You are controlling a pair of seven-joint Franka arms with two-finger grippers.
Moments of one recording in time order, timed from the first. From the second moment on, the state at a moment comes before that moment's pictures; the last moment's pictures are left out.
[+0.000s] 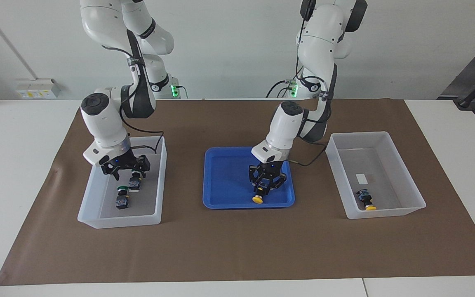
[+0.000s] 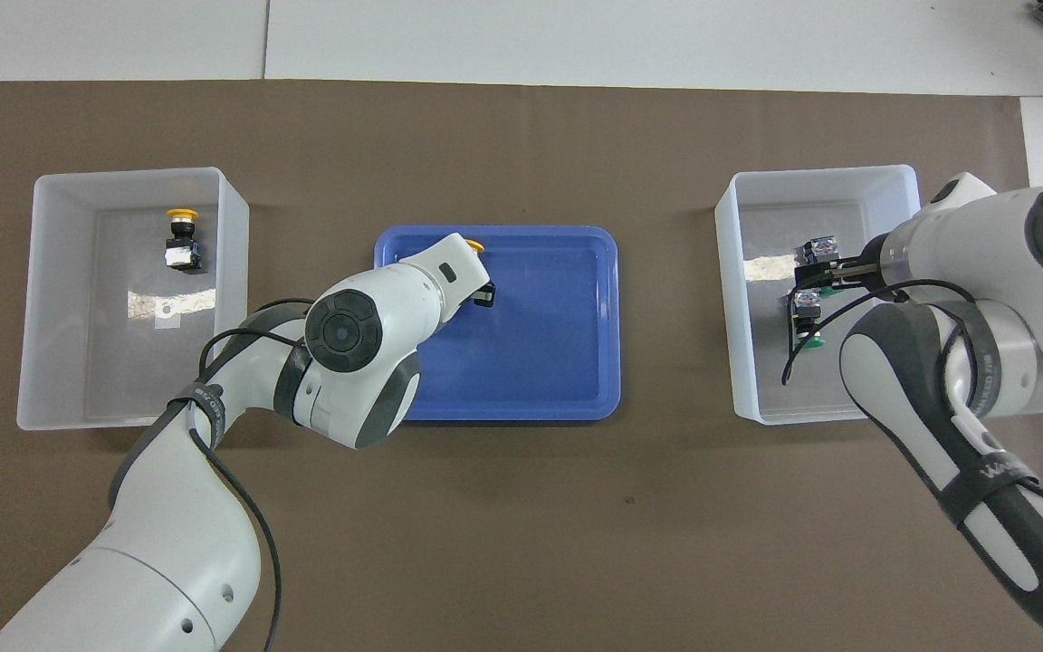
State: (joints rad) left arm -0.47 0.44 -0.08 -1.96 -0.04 2.84 -0.23; right arm -0.16 0.16 0.17 -1.98 -0.09 2.29 -0.01
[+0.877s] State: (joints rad) left arm -0.06 0.16 -0.05 -1.94 -0.04 2.48 -0.05; right arm -0.18 0.02 0.16 -1.59 -0.09 1.73 0.11
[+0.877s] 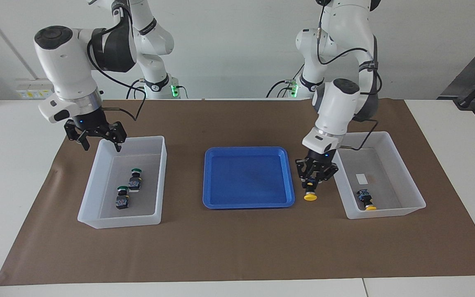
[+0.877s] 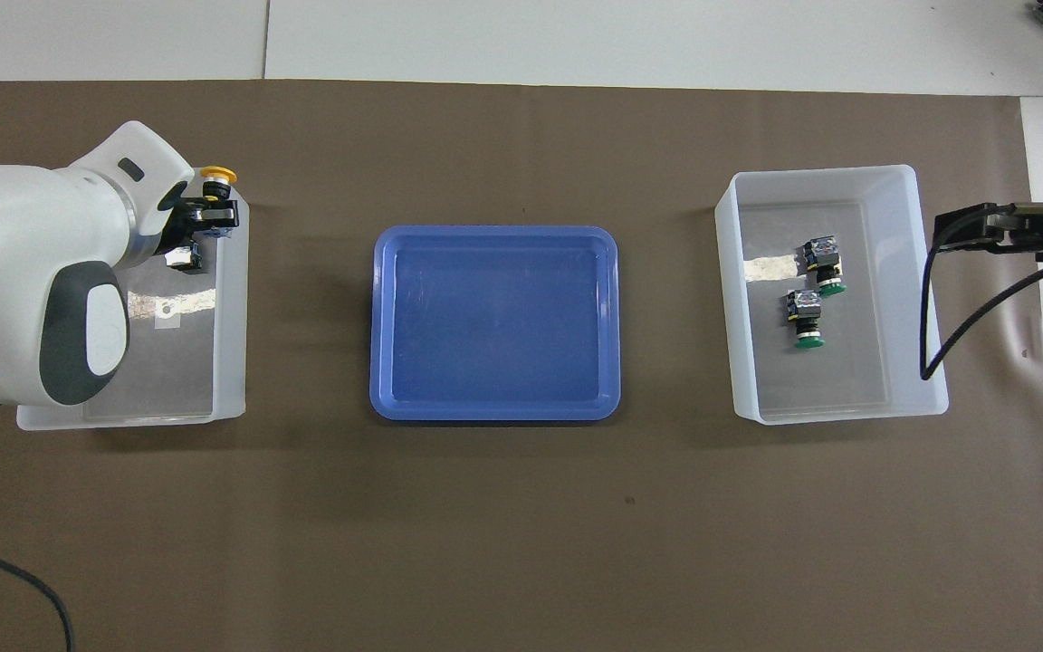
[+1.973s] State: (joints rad) left arm 0.14 0.32 -0.05 -2.06 -0.04 2.80 0.16; right arm 0.01 -0.01 -0.06 -1.52 -0.07 1.50 0.10
